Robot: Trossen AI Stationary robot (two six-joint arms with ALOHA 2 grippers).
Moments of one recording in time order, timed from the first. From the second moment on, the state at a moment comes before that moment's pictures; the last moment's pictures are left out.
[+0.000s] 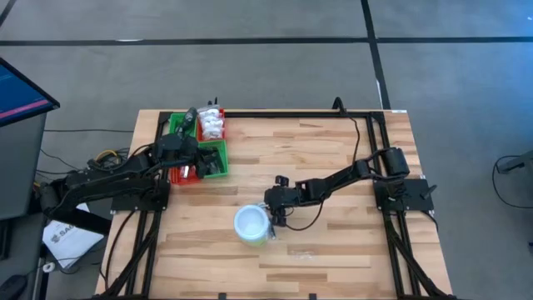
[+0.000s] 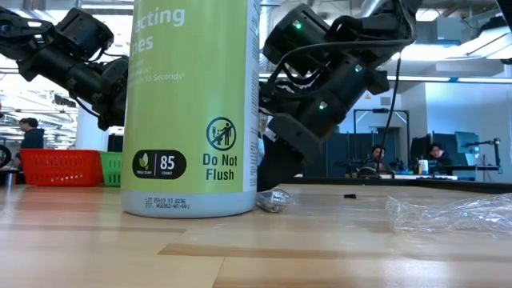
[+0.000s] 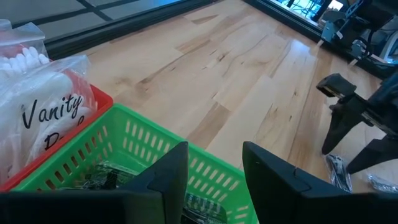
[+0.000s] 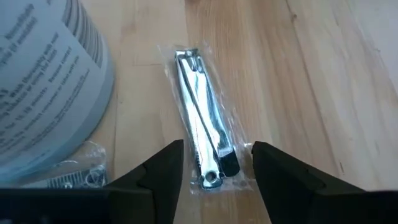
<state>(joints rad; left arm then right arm) 0.56 0.66 0.22 -0.03 0.12 -0.25 0.15 2.00 1.06 0.06 0.18 0.15</state>
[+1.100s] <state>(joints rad) 0.56 0.66 0.22 -0.02 0.12 -0.24 0.15 1.98 1.11 -0.09 0.20 0.07</state>
